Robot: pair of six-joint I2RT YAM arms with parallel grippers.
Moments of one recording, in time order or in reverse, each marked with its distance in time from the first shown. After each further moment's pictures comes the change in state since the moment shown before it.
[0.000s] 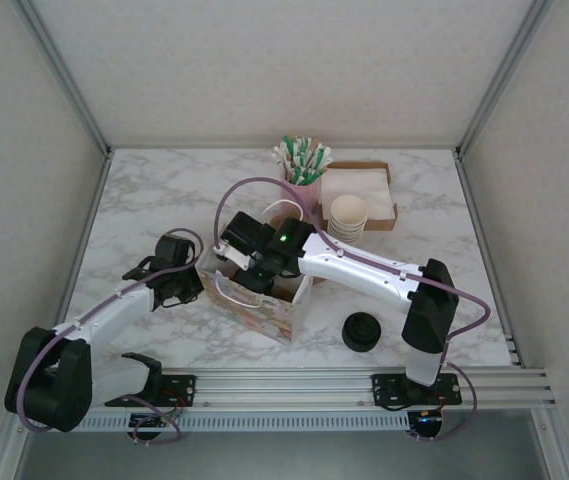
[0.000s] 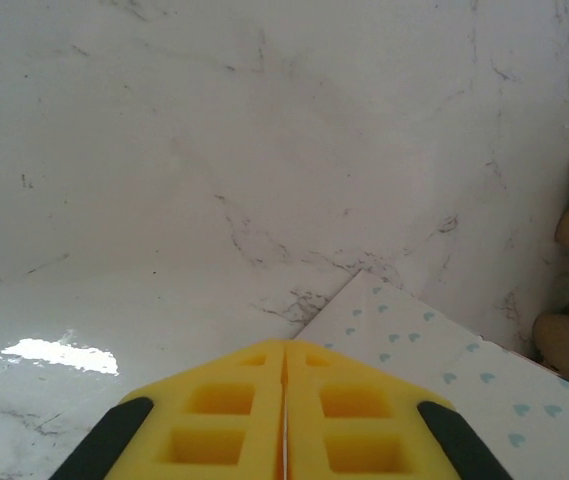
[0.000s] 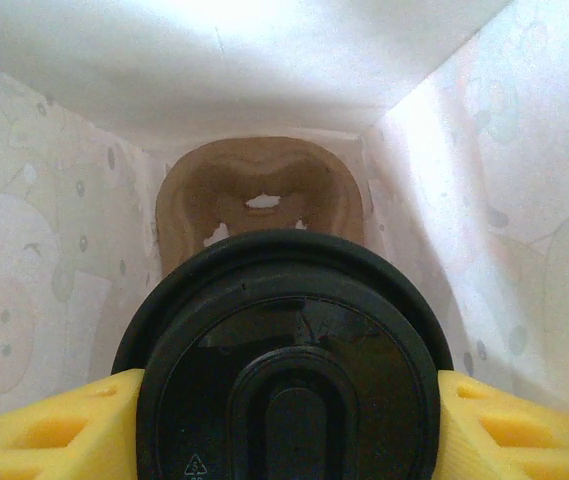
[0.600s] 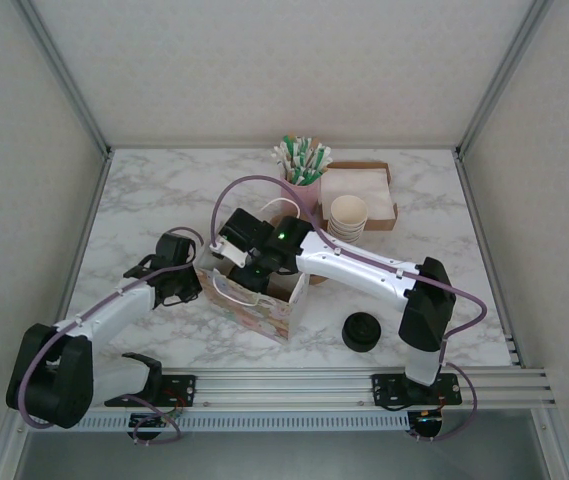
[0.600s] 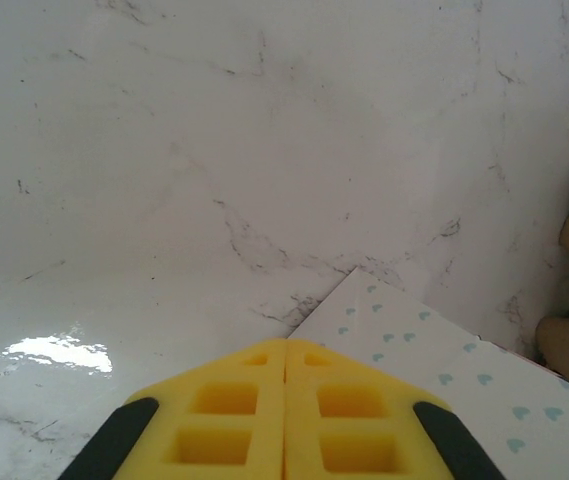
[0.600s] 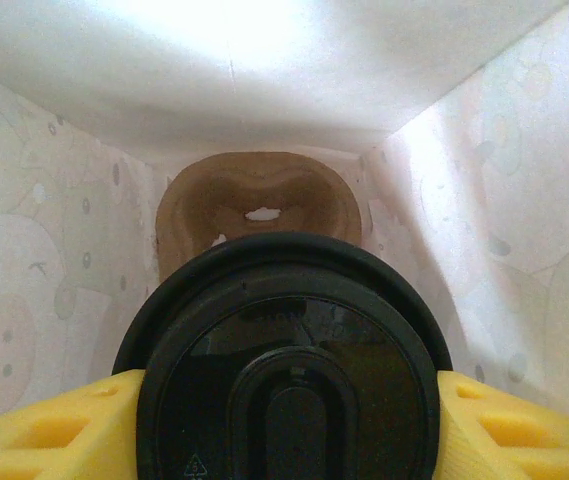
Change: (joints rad) left arm 0.000 0.020 0.006 0.000 0.000 0.000; right arm -0.008 0.019 0.016 0.025 -0.023 -0.040
